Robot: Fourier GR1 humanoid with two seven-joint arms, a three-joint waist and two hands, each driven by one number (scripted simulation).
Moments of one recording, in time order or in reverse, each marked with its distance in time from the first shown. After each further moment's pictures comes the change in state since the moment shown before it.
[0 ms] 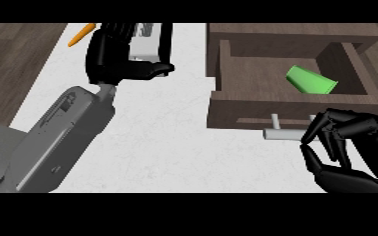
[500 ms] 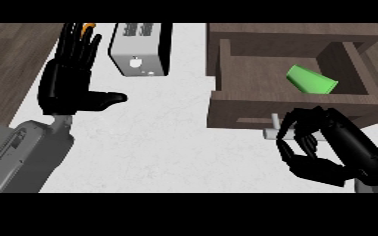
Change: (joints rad) left arm 0.284 0.142 0.084 -0.215 0.035 -0.111 0.000; right arm -0.031 -0.069 0.143 0.128 0.389 -0.026 -0.163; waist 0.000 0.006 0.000
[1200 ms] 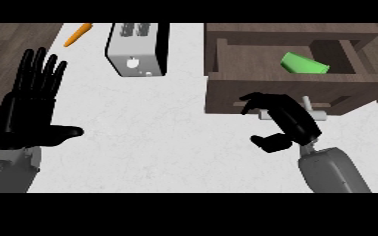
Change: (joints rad) left arm 0.270 0.070 0.148 -0.073 0.002 -0.215 -0.044; right arm -0.189 0.061 0.128 0.514 0.390 -0.194 -0.180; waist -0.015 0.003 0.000
